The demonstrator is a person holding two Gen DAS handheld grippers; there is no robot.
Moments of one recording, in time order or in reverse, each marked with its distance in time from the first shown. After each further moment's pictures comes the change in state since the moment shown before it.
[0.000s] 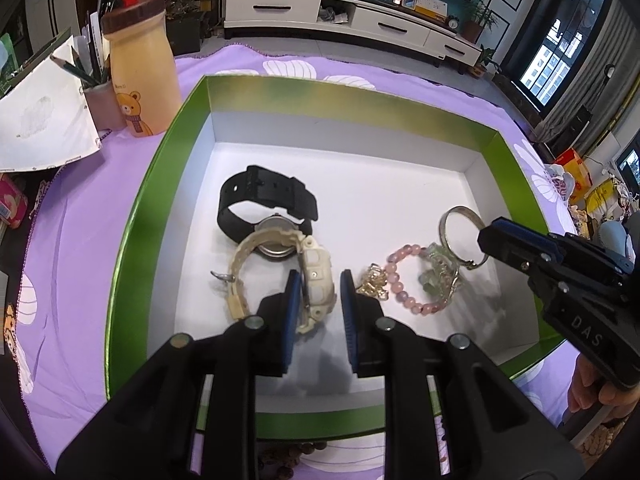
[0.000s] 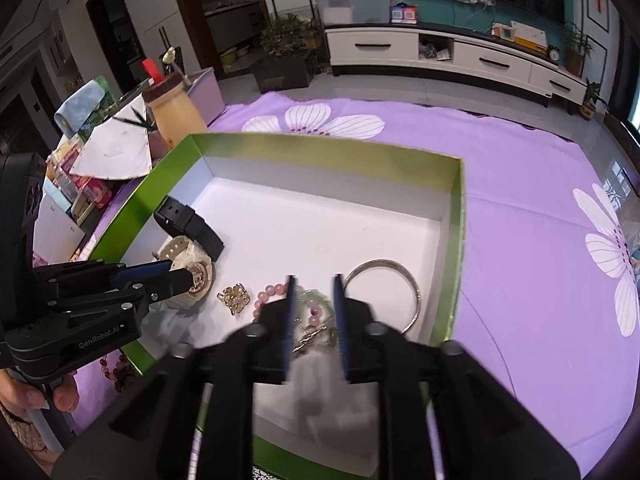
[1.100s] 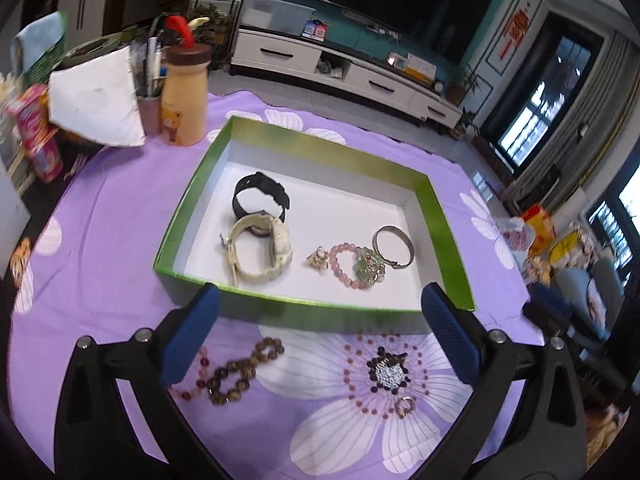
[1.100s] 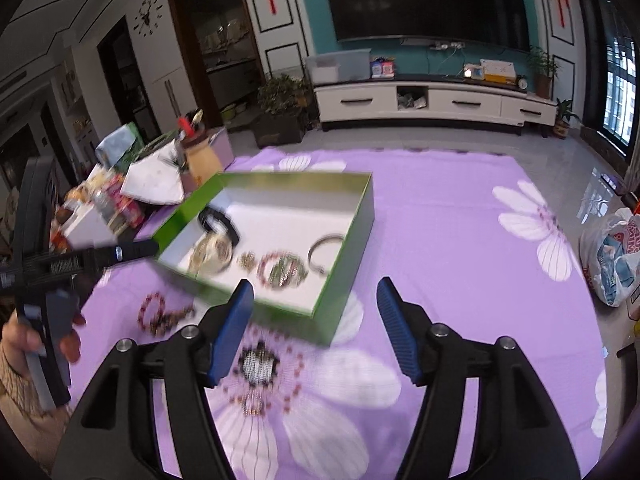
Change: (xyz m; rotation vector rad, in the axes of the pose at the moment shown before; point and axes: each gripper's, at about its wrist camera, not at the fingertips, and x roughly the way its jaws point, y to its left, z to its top) left arm -0.103 -0.002 -0.059 -0.129 -0.207 -0.110; right arm -0.141 -0.028 -0.092 0.022 -0.203 0.003
